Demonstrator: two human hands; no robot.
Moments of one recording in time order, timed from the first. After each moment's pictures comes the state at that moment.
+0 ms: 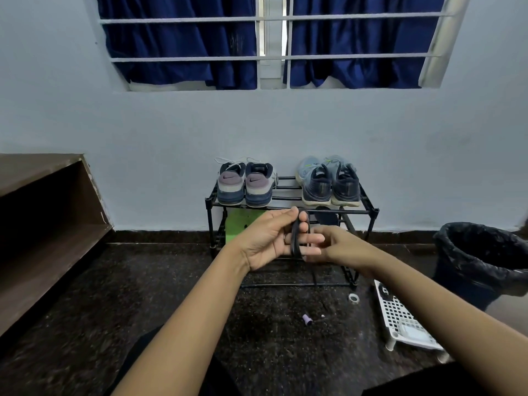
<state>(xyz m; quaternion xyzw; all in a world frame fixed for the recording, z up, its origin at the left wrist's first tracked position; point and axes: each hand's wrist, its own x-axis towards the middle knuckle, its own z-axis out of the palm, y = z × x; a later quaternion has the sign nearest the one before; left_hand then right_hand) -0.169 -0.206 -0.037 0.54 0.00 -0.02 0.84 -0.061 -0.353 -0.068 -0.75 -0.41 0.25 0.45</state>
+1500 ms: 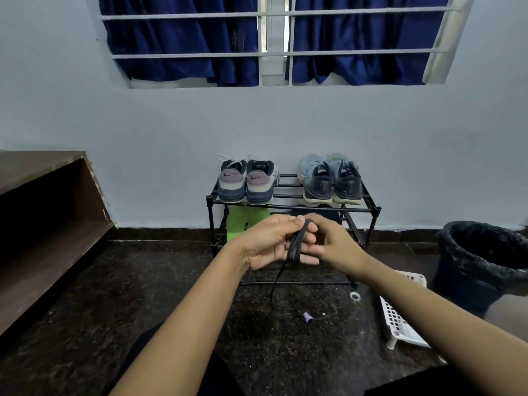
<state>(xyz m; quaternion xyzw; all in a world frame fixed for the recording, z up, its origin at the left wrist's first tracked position) -0.169 -0.205 -0.041 0.60 0.02 -0.06 0.80 -0.075 -0.344 -0.076 -0.72 -0.48 0.10 0.49</state>
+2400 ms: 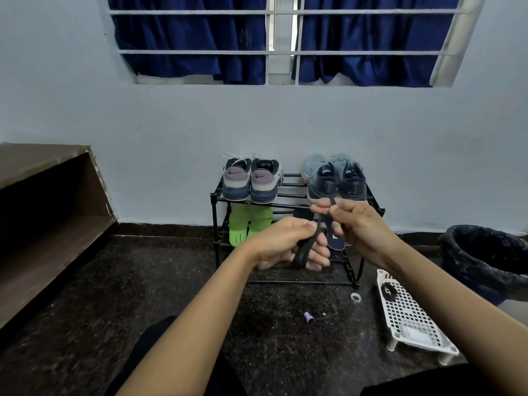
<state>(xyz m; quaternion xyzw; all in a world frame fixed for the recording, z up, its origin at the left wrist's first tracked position) -0.171 -0.210 -0.044 0.70 0.01 -0.08 0.71 -0.059 -0.357 -0.047 -0.59 -0.31 0.25 0.71</state>
